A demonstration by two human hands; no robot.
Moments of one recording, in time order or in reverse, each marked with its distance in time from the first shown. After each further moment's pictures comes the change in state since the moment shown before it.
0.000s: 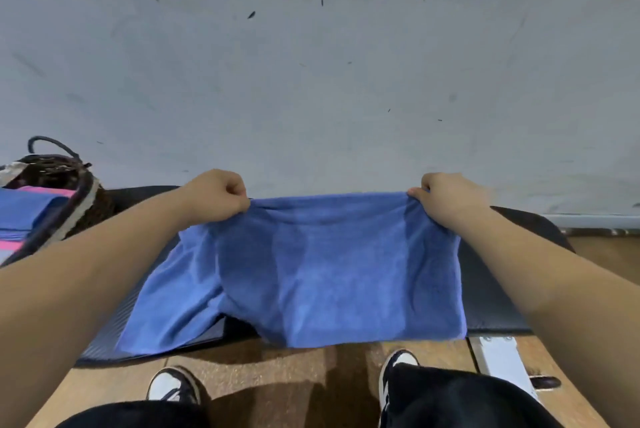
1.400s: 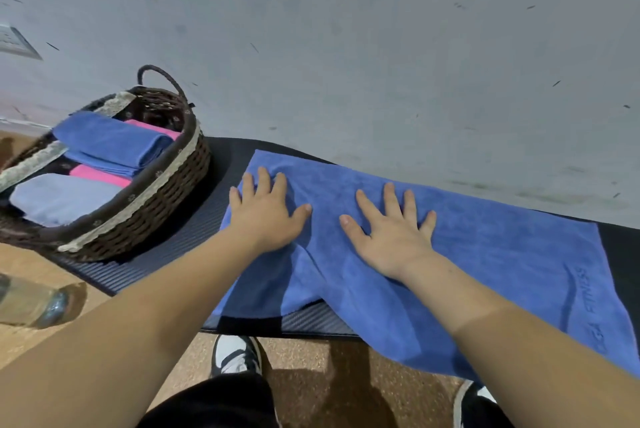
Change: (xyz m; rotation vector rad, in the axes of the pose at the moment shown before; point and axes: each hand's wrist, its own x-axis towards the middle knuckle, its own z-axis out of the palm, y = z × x) left_hand 0.015 -0.162 0.068 0.346 0.040 -0.229; right_hand -0.055 -0.254 0.139 0.040 -0.354 -0.317
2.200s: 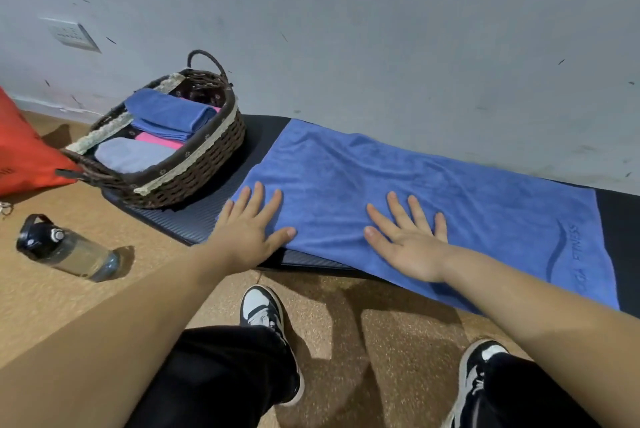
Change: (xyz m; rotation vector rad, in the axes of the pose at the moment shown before) left_hand -0.120 -0.065 0.017 0.028 -0.090 0.083; right_hand -0.083 0.024 0.017 -0.029 -0.255 -0.164
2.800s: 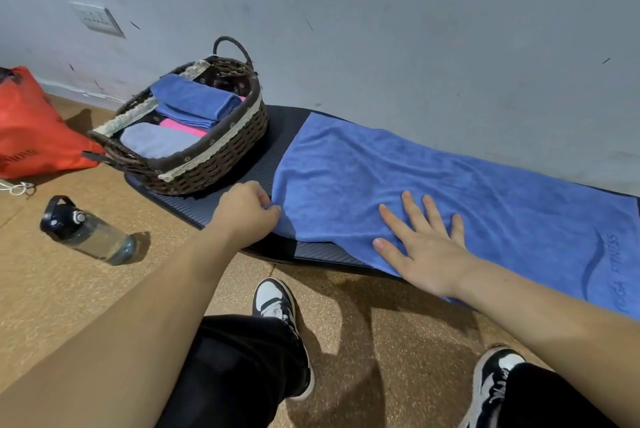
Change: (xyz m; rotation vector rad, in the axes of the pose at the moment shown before) left_hand -0.003 -0.018 -0.020 -0.451 0.276 -0.327; right_hand -0.001 -0.018 0.013 -0.150 0.077 -0.026
